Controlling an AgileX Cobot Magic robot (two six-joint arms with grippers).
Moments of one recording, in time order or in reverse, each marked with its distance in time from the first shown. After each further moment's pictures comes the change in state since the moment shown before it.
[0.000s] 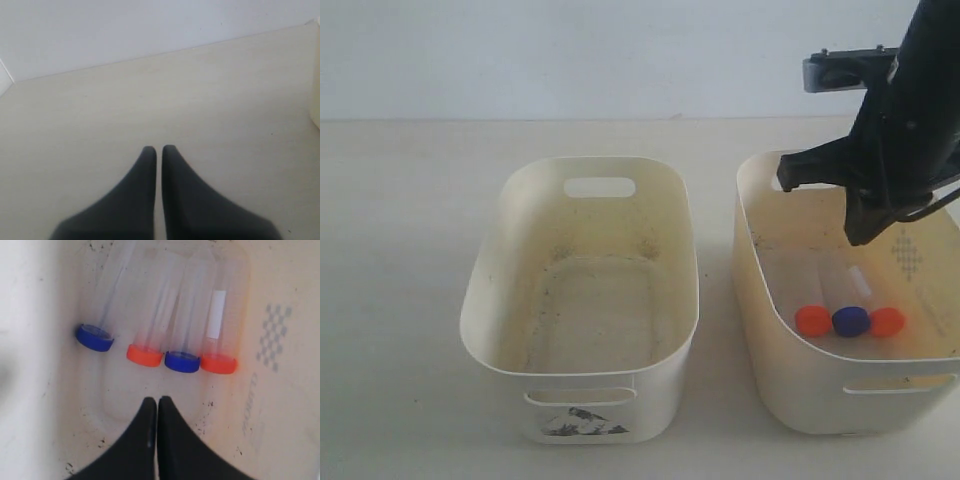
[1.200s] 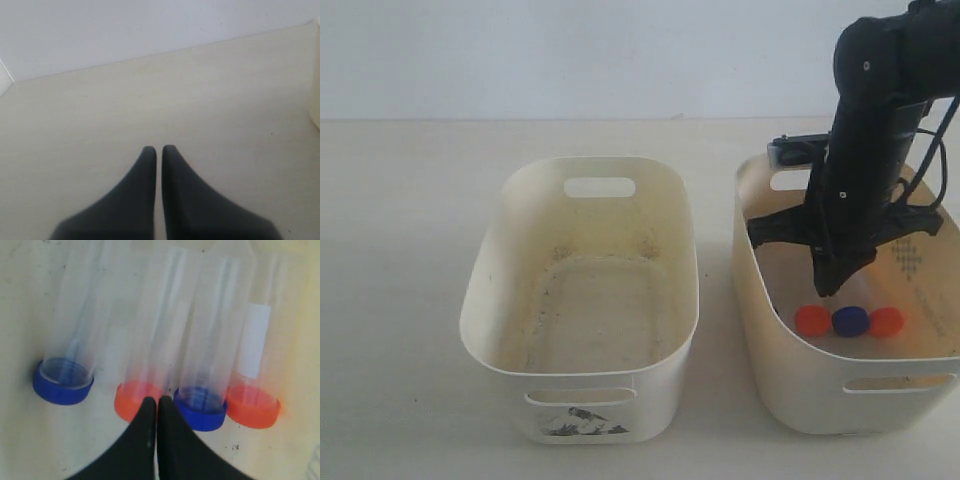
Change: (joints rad) left arm 0.000 0.000 0.000 0.000 0.000 0.000; right arm 0.002 0.263 -0.001 0.009 -0.107 0.039
